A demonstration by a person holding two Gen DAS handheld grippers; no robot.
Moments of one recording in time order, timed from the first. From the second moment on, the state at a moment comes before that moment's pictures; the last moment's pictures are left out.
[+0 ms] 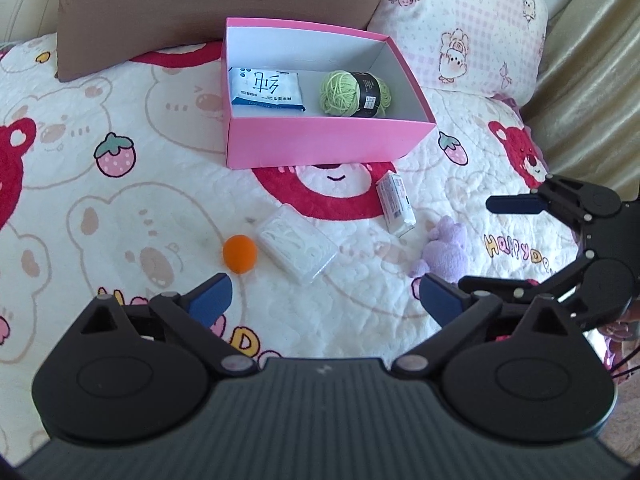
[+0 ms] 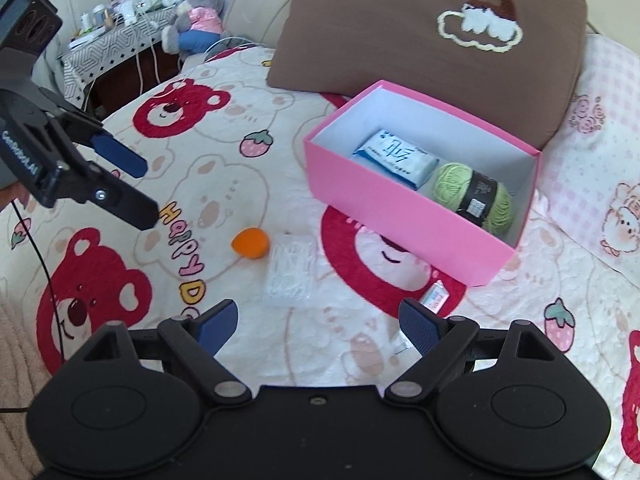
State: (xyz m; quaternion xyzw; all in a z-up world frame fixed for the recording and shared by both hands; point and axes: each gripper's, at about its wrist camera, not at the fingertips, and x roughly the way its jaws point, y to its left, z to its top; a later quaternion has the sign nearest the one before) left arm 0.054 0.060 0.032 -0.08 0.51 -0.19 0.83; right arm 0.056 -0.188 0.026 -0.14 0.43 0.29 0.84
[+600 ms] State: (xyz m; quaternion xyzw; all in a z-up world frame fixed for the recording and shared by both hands) left arm 0.054 0.072 -0.023 -0.07 0.46 -0.13 0.87; right arm 0.041 -0.122 -0.004 -0.21 0.33 0.33 0.86
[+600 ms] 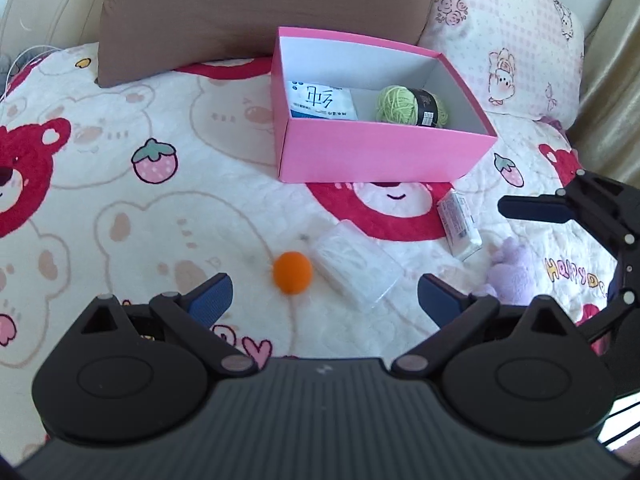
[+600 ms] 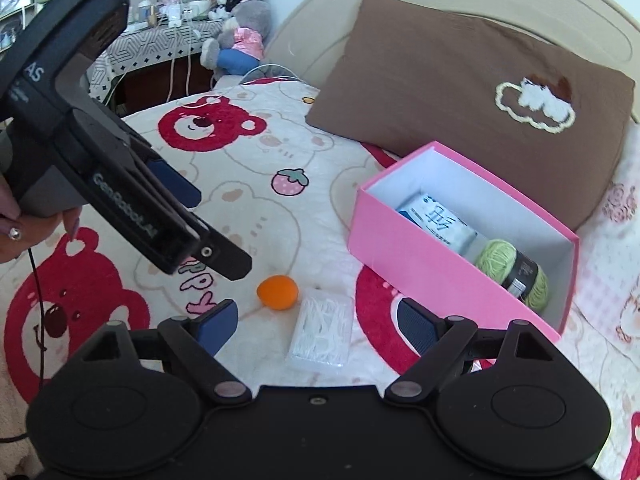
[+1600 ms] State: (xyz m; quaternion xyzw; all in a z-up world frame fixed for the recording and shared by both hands) left arm 0.085 0.118 -0.133 -0.25 0.45 -0.16 0.84; right arm 0.080 -0.037 -0.116 -0.26 0.35 0.34 0.83
